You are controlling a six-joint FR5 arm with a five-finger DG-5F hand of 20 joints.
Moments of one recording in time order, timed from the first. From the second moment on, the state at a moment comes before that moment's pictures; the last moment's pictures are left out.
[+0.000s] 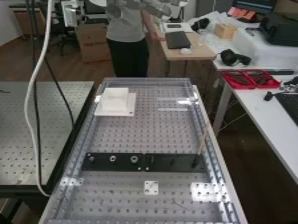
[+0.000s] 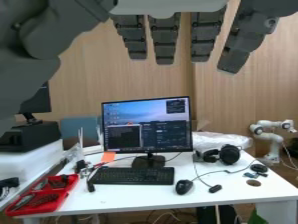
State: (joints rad) arm 1.55 -1.60 -1.62 -3.10 -1.59 -0.72
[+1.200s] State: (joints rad) arm 1.47 -1.82 -1.93 -2.75 -1.29 -0.59
